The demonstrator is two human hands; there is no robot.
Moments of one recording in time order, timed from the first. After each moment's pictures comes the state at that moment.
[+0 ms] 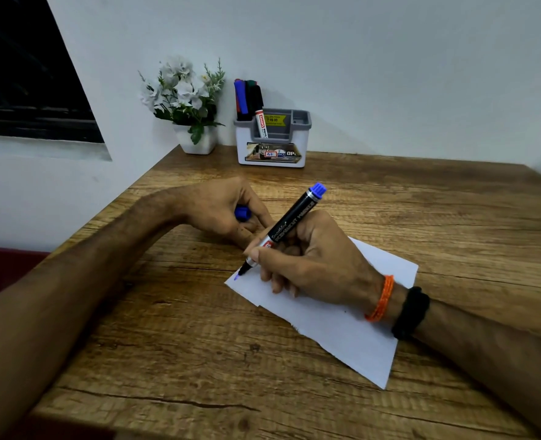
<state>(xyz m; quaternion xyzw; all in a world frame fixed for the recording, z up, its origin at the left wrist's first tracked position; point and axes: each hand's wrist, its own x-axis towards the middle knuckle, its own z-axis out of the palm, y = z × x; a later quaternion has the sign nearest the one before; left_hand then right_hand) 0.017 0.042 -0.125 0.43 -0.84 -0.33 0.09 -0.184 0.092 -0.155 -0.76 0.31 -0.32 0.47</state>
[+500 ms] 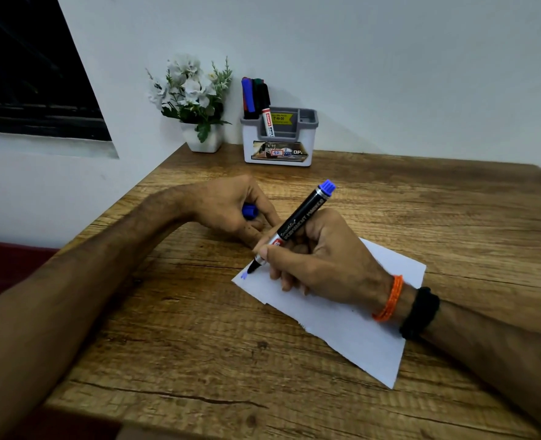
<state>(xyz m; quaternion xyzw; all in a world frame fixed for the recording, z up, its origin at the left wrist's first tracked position) 0.017 0.039 -0.124 0.43 -0.84 -0.33 0.08 -0.185 0.092 -0.153 -0.77 0.30 -0.32 0.46</state>
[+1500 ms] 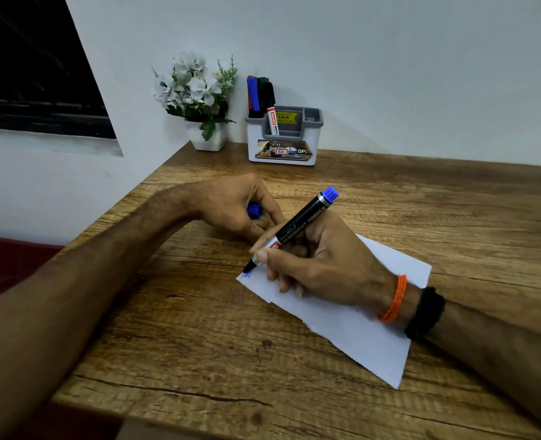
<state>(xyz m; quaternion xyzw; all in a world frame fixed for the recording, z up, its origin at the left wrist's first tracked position) 0.017 0.046 -0.126 0.51 -0.82 -0.23 0.07 -0.182 0.091 -0.157 -0.78 0.27 -0.31 0.47</state>
